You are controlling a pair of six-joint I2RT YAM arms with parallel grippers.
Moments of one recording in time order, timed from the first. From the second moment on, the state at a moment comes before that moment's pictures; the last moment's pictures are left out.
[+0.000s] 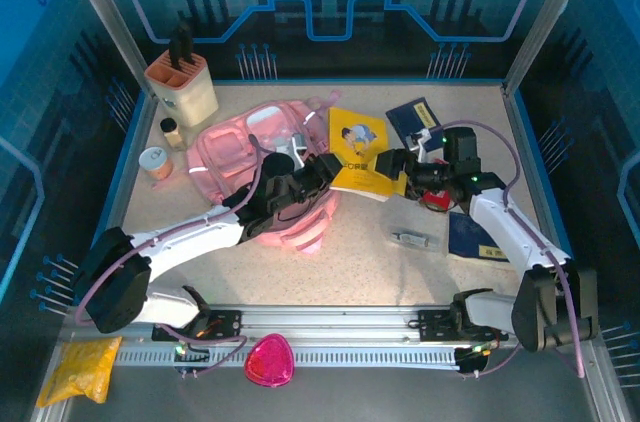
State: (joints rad) left arm -0.73 1.36 0.80 0.37 0.08 -1.32; right arm 0.17 1.24 0.84 -0.28 -0.93 0.73
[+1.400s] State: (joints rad) left arm -0.77 1.27 0.81 0.08 -0.11 -0.96; right arm 0.19 1.22 0.88 -0.28 -0.91 0.79
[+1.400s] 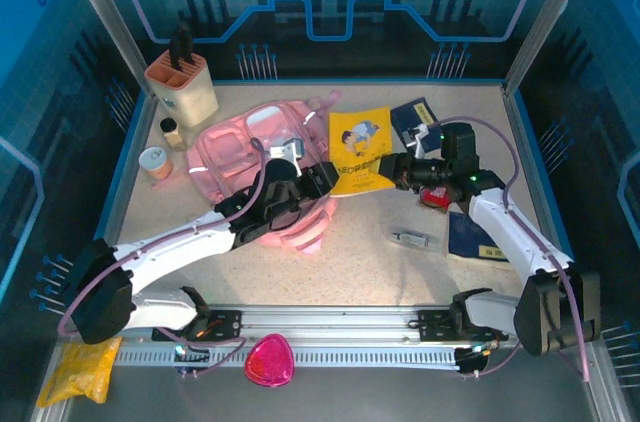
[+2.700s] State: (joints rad) left arm -0.68 1.82 1.24 -0.65 -0.36 -0.15; right arm 0.08 1.18 0.90 -0.46 -0.86 0.63
